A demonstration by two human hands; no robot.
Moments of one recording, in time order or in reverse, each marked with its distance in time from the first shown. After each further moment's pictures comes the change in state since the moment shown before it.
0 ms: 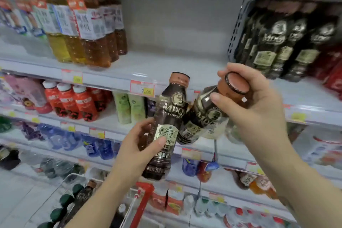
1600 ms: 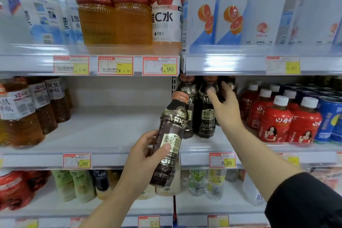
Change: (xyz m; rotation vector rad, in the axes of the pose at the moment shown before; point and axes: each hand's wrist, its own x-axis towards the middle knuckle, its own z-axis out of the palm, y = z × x) left_hand 0.084 0.082 0.138 -0.115 -0.247 0.195; right_hand 0.141 0.055 -0.141 -0.326 0.424 0.088
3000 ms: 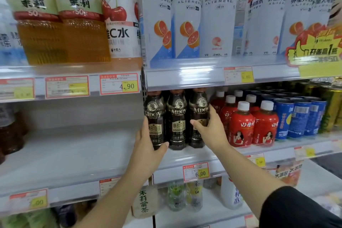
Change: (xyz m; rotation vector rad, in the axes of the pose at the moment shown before) left_hand 0.081 -0.014 0.061 0.515 -0.041 0.155; right_hand 0.004 0.053 -0.042 -0.133 -0.041 0.060
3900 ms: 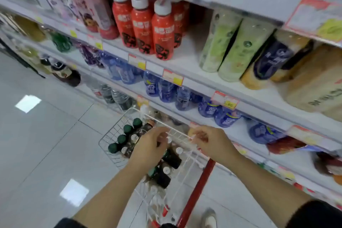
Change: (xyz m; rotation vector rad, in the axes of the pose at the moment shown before) left_hand -0.369 -0.322 -0.238 0.156 0.036 -0.846; right_hand -0.386 0.024 0.377 -0.275 -1.273 0.094
